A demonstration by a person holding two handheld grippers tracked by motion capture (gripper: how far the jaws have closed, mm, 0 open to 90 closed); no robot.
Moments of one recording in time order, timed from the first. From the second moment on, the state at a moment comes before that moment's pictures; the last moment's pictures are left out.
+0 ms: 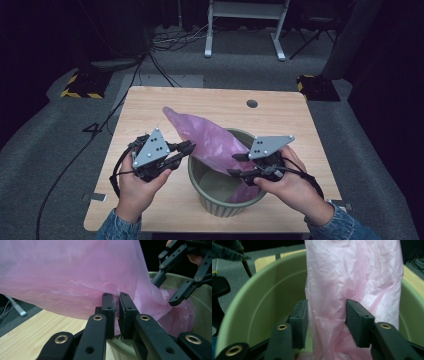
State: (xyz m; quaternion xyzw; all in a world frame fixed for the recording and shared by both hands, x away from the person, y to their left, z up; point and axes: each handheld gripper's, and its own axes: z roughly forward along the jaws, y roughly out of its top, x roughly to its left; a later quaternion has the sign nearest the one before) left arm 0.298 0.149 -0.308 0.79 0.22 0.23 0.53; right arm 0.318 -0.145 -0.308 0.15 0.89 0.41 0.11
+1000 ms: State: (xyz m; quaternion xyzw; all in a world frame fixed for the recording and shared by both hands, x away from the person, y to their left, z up) left arm 0.298 0.141 -0.318 0.80 0.21 0.21 0.53; right arm 0.337 -0.162 -0.303 0.19 0.88 0.41 0.15
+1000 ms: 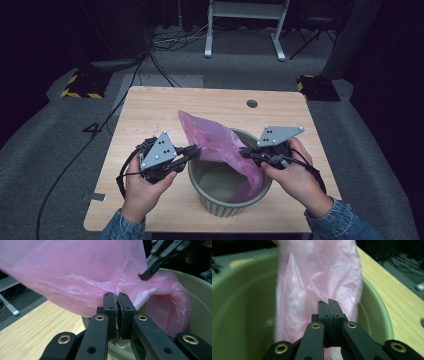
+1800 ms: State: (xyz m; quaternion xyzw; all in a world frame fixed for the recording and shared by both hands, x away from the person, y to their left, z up) left arm 0.296 0.128 -0.315 0.80 0.19 0.20 0.53; right arm 0.305 -0.173 -0.265 0.17 0.83 0.48 0.23
